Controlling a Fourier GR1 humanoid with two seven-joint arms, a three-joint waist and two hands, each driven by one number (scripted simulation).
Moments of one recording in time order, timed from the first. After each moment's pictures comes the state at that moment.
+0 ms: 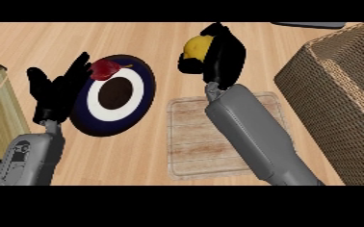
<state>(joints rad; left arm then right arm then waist) -0.30 0.25 0.10 -1.36 0.06 -0.07 0.24 -0.84 -0.01 0.37 -1.12 1.01 -0.58 1.05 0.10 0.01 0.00</state>
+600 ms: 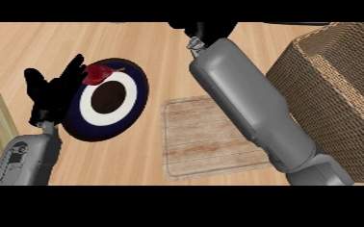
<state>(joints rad) -0.29 0.25 0.12 -1.34 0.05 -0.05 0.23 -1.19 -0.01 0.28 -0.92 1.23 -0.53 1.23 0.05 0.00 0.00</state>
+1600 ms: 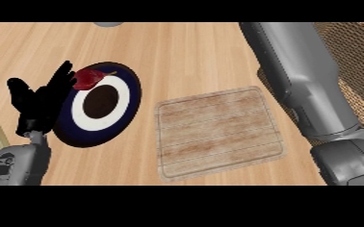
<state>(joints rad) -0.22 0.27 0.15 -1.38 0.06 -0.05 0.23 -1.33 -0.15 -0.04 -0.68 1.50 -0.49 1.22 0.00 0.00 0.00</state>
